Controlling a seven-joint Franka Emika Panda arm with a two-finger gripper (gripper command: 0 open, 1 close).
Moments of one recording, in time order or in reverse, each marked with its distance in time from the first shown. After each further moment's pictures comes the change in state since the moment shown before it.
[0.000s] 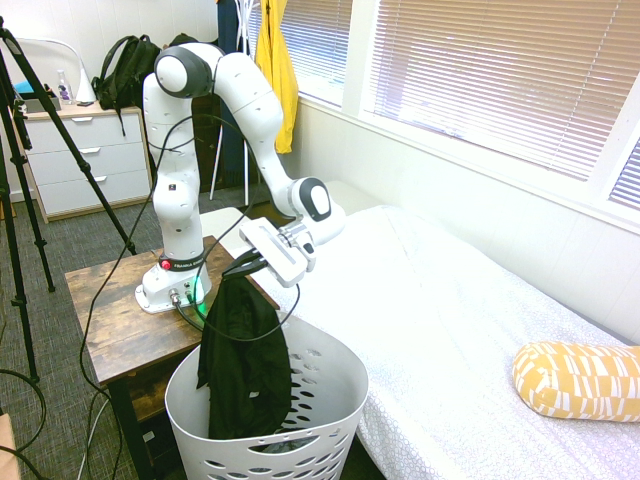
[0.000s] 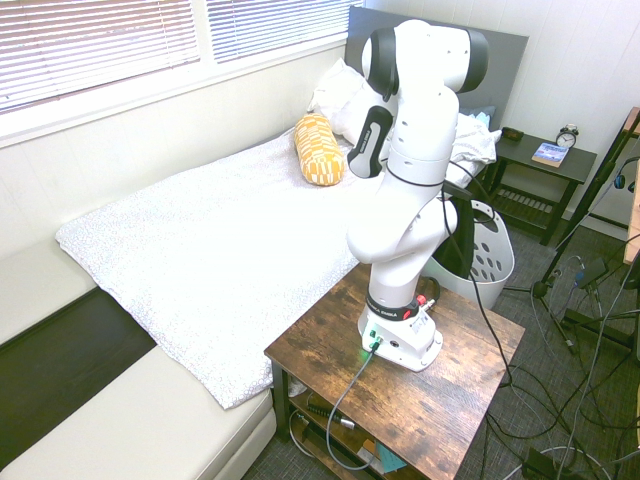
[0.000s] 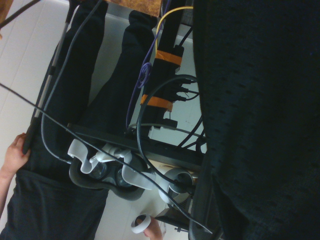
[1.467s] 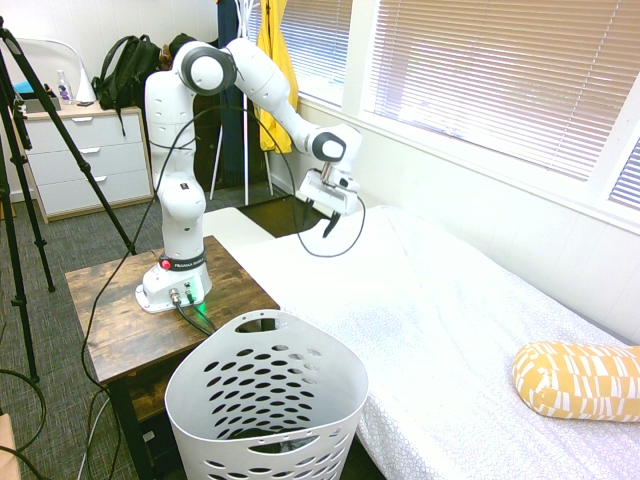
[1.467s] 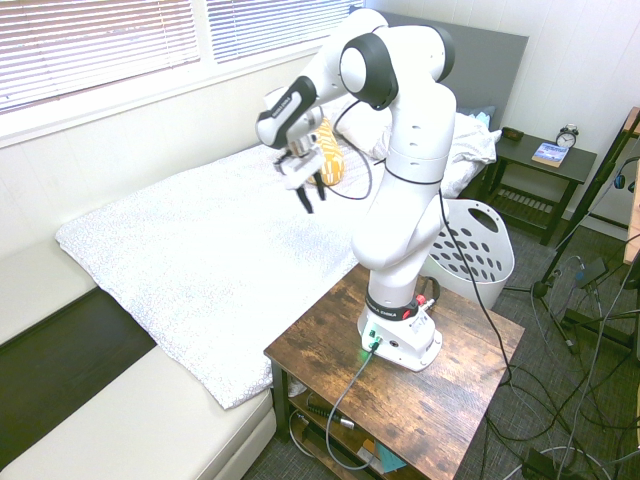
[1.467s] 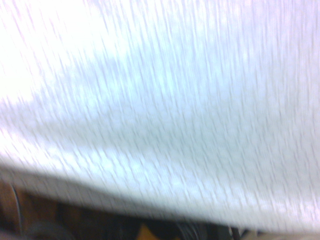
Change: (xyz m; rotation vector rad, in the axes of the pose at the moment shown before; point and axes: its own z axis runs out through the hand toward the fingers) arm -0.094 -0.169 -0.379 0.663 0.952 0.099
